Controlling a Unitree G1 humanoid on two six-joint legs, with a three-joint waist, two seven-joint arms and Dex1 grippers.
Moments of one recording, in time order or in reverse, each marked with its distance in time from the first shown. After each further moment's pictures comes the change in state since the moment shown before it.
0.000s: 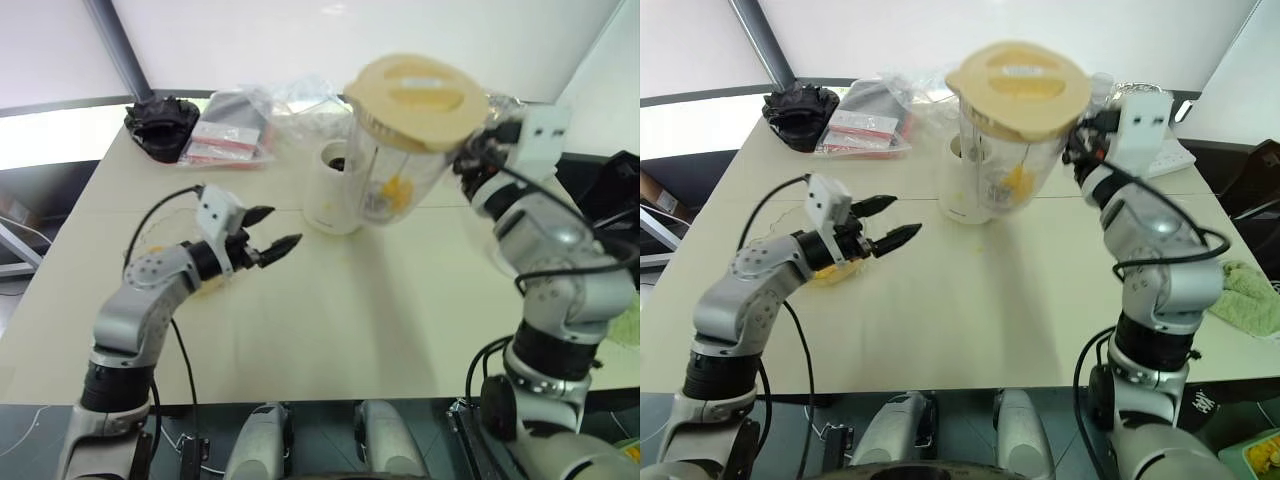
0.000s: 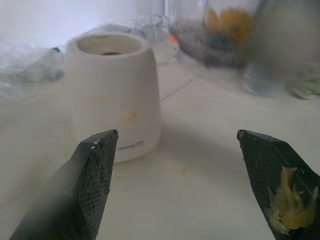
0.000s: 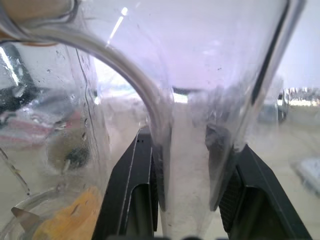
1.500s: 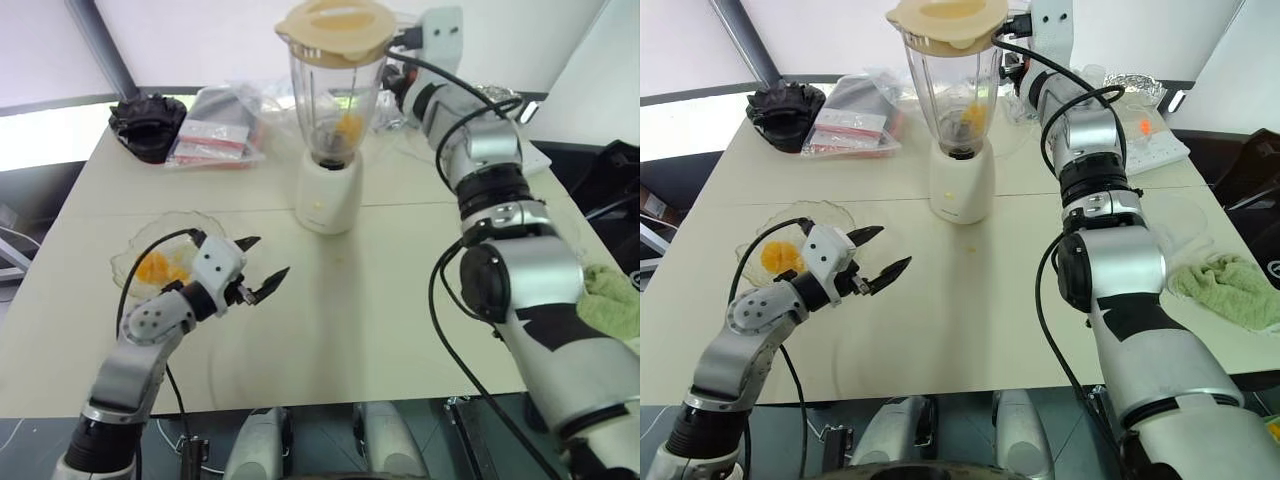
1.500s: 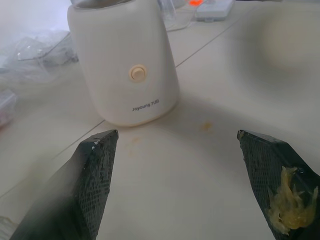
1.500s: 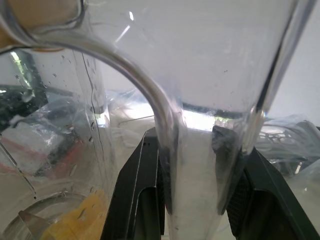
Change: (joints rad) left arm 0.237 0.043 -0.024 -0.092 0.161 -0.217 0.082; right arm -0.629 0.106 0.179 1.376 -0.259 -0.757 0.135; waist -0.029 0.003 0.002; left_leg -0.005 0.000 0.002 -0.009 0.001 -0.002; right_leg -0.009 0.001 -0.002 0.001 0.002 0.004
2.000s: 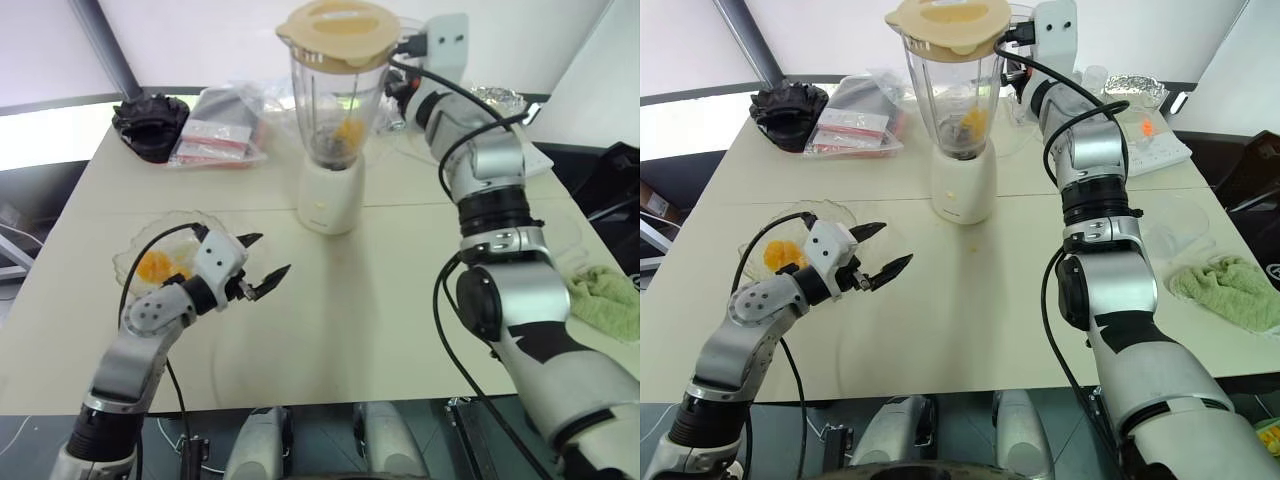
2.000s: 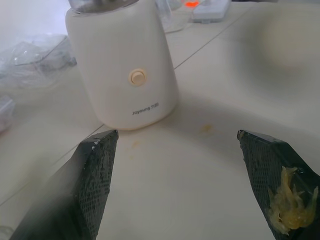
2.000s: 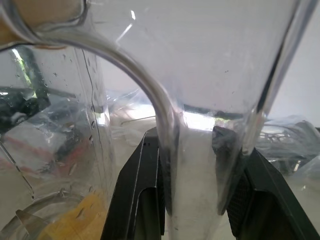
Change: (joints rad) left arm -0.040 0.005 -0.011 0.027 0.000 -0.003 -0.032; right arm 0.119 -0.016 0.005 -0.230 -0.007 0.105 -0.025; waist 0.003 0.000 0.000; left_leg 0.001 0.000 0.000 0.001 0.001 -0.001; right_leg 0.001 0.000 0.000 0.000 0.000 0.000
